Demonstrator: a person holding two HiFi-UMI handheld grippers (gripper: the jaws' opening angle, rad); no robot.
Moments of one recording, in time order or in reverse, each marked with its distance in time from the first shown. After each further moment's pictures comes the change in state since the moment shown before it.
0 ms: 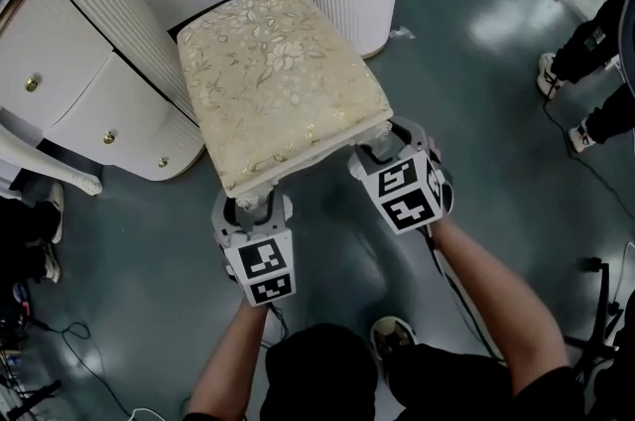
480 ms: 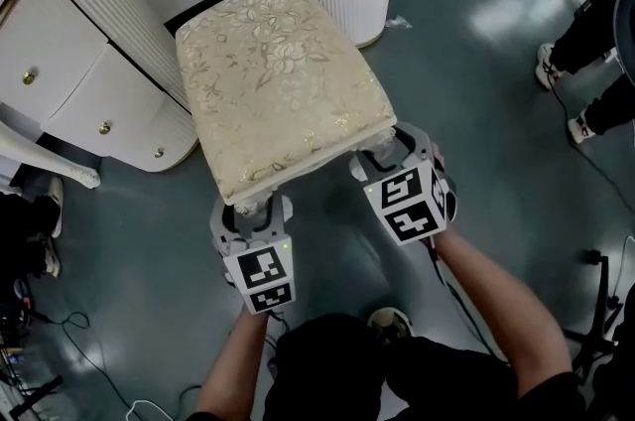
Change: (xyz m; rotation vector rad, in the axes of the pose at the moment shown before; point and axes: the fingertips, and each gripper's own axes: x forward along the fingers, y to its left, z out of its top) left arm -0.006 0.000 0.002 -0.008 0.040 -0.011; right arm -0.010 0.002 0.001 0.011 0.041 0.019
